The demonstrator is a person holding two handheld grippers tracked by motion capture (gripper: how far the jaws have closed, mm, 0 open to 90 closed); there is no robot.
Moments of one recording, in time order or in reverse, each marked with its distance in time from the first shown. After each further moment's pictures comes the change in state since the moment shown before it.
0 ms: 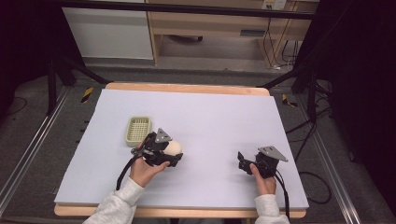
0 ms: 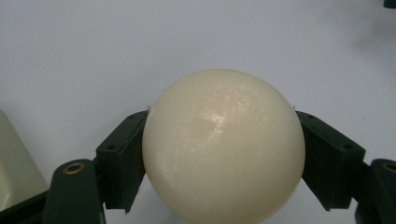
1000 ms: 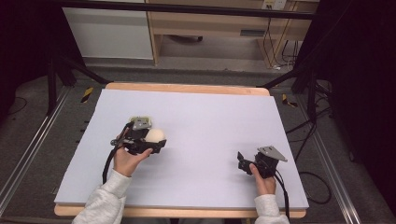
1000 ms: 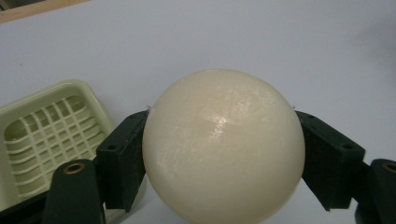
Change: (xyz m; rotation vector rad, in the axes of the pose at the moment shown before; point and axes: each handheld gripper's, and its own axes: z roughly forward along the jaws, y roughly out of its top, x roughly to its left) left arm 0.051 0.000 -0.029 -0.076 0.074 -0.122; right arm 0.001 0.000 0.000 0.005 -0.003 -0.004
